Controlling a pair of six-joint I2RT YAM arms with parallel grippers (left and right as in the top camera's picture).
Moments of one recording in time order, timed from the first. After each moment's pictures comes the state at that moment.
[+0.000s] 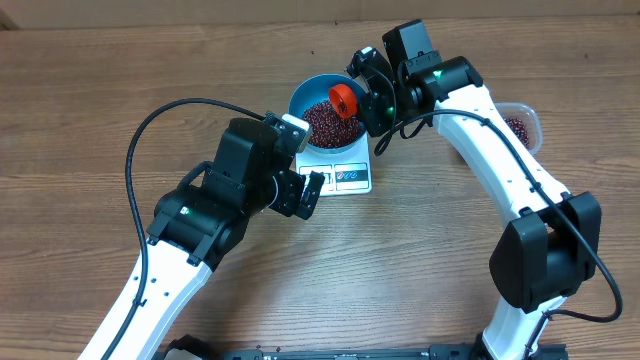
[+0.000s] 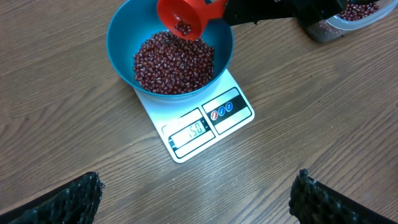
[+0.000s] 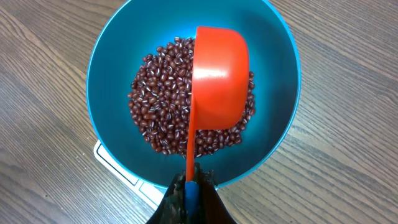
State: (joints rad) left arm -0.48 1.22 1.16 -0.76 0.06 -0.04; right arm 0.36 1.94 1.74 -0.91 -0.29 -0.22
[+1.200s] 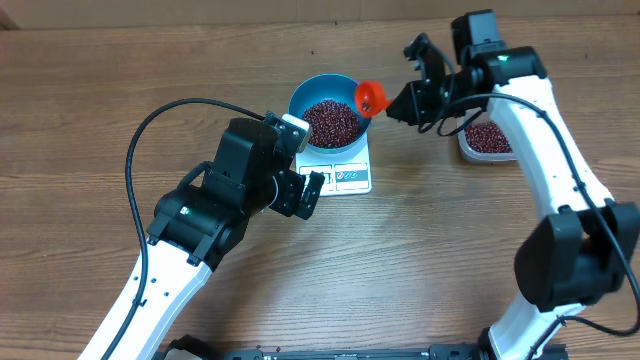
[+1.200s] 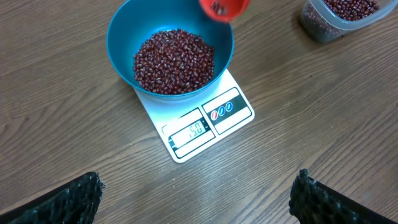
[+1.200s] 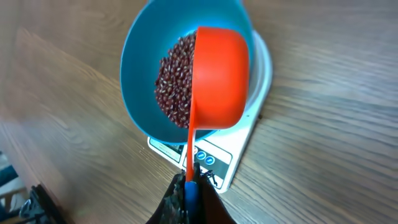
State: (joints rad) left arm -0.48 1.22 1.16 -0.76 0.06 -0.04; right arm 0.14 1.89 1.74 -1.03 -0.60 -0.09
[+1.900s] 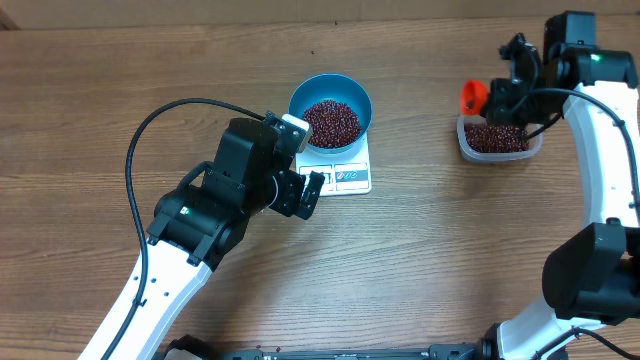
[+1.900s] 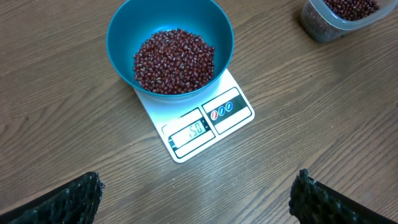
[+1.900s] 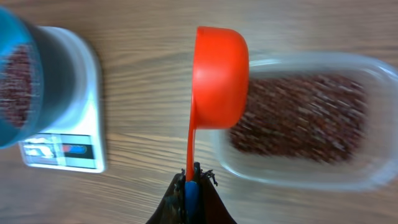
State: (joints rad) left arm -0.48 1.22 1.16 -0.76 0.06 -0.04; right arm -0.14 1.83 1.74 -1.17 -0.26 -0.09
